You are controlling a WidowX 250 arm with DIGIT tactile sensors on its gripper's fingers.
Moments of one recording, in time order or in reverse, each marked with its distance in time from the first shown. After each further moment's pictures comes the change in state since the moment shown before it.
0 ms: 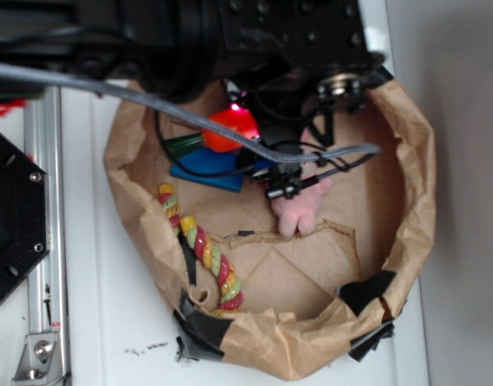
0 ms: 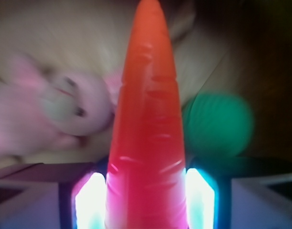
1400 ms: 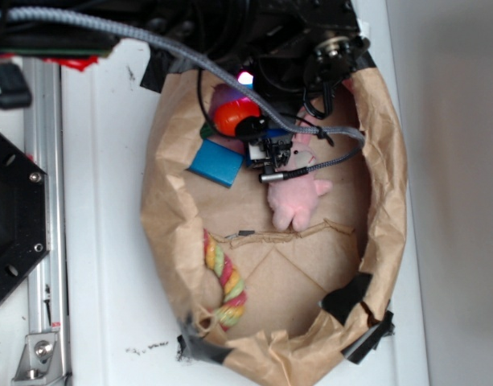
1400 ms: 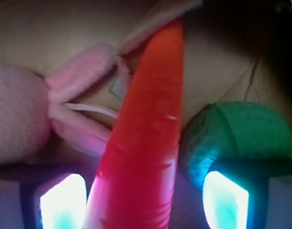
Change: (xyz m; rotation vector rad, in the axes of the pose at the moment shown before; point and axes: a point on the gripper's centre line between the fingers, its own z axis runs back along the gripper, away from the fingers) arm 0.017 0.022 -0.066 -0.039 0.027 -0.157
